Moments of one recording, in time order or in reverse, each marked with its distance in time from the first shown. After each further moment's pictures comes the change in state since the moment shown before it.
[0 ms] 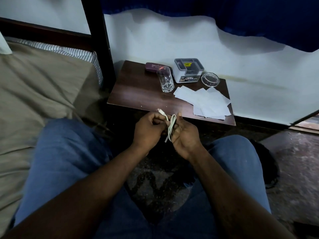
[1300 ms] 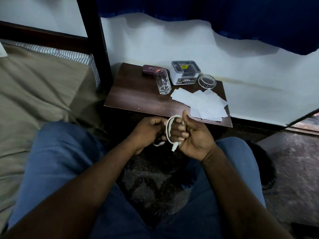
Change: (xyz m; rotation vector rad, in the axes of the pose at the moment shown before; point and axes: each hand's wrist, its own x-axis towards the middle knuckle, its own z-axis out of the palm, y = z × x) left_hand 0.005 0.016 -0.007 -0.013 -0.409 -0.107; right_hand -0.008 -0.037 -0.026 0.189 -0.475 0.272
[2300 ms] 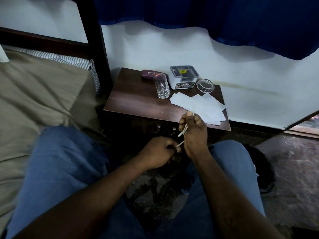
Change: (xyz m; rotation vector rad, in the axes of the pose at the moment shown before) left_hand -0.016 -0.018 0.029 0.486 -0.108 0.013; right_hand 0.028 0.007 -0.016 -0.540 0.627 -0.666
